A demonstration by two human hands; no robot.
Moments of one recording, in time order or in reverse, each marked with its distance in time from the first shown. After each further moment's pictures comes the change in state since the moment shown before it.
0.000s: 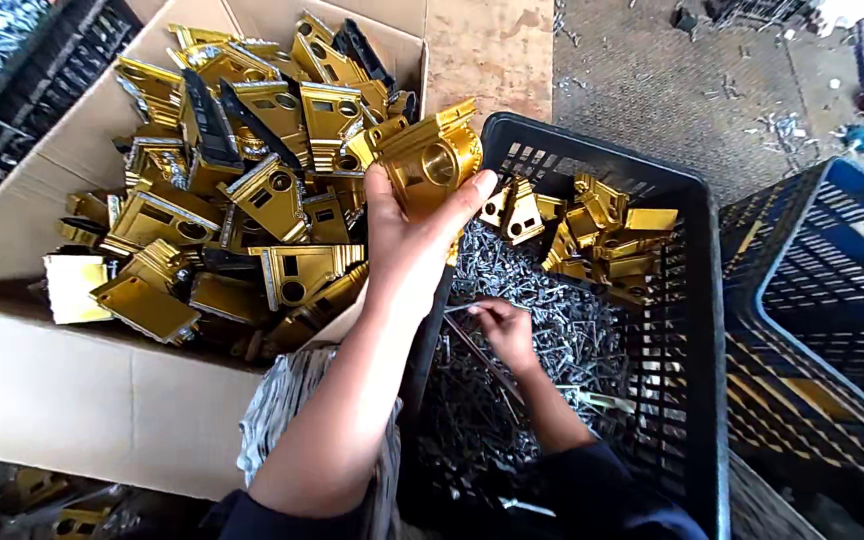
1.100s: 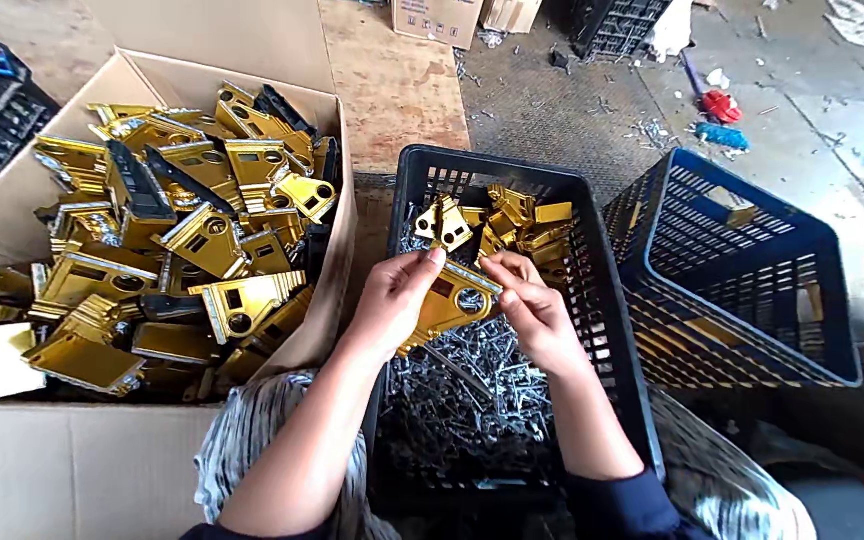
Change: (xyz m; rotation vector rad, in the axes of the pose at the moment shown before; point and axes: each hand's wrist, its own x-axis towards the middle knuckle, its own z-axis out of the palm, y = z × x) left_hand -0.055 -0.007 0.005 0.383 -0.515 -0.121; right_hand -0.029 -0.127 -0.108 0.108 0.008 -0.308
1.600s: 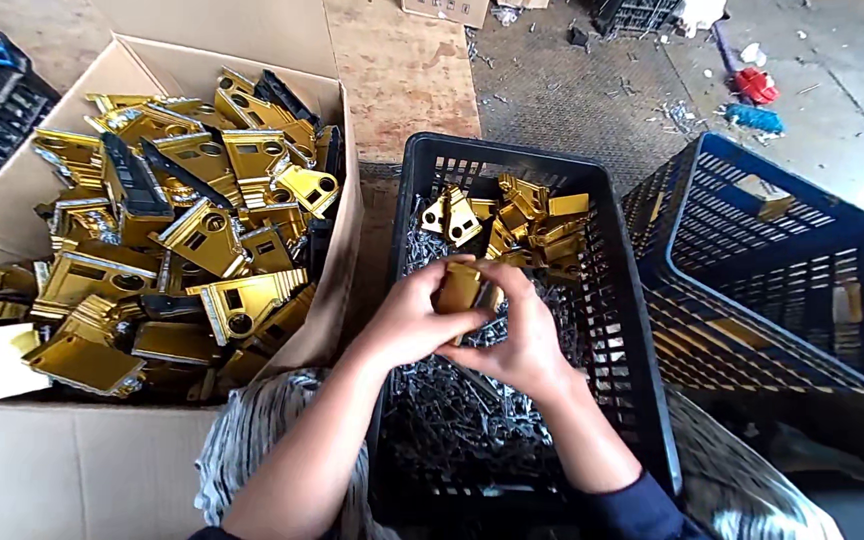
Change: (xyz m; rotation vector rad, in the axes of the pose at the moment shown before) left_hand 0.010 -0.015 0.004 0.095 -0.232 -0.064; right_hand 0.006 0.001 0.030 -0.452 0.073 -0.334
